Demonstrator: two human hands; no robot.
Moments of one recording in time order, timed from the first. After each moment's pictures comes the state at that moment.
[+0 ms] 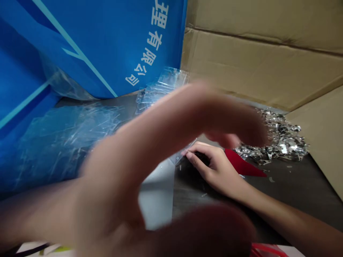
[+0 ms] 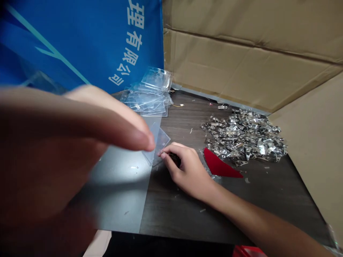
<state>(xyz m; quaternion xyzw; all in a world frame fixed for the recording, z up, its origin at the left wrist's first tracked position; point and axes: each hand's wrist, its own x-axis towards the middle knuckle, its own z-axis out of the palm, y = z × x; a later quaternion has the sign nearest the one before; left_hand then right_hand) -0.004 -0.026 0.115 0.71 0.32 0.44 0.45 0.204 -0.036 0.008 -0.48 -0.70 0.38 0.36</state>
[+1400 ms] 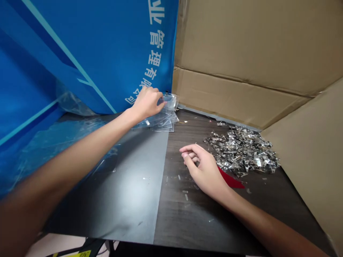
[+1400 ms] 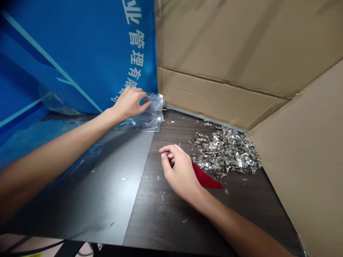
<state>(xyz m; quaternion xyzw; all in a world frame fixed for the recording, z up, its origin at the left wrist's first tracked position) 0.003 0.216 0.067 0.87 0.45 0.15 -0.11 0.214 -0.023 0.006 -0.55 -0.64 0.33 0.42</state>
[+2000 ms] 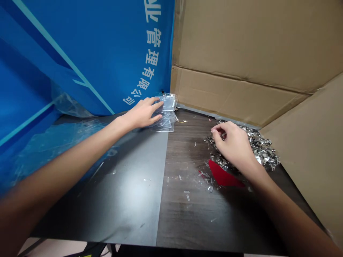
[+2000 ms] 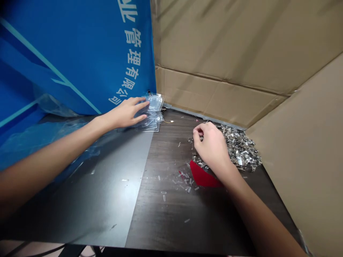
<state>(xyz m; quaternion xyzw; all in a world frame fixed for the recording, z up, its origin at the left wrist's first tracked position) -0.028 0.200 0.047 0.91 0.40 0.06 -0.06 0.299 0.028 0.030 -0.66 -0.69 -0.02 0.31</state>
